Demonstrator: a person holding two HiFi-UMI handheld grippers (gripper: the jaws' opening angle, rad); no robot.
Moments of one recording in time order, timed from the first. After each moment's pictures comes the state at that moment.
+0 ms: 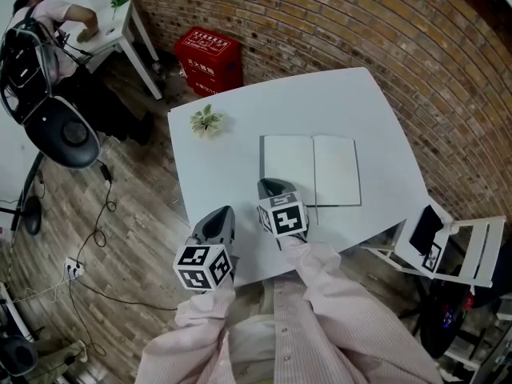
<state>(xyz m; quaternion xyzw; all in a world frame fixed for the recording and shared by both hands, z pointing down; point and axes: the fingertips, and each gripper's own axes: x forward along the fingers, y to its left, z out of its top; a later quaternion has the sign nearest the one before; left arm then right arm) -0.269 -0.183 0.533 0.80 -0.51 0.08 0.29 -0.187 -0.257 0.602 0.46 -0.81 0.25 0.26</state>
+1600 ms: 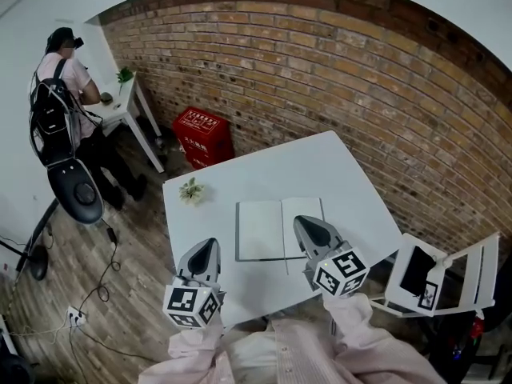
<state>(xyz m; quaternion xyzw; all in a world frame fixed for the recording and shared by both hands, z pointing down) -0.210 -0.192 0.396 0.85 -0.53 0.02 0.09 -0.014 -0.222 0.393 0.46 -0.88 0.08 -0.03</state>
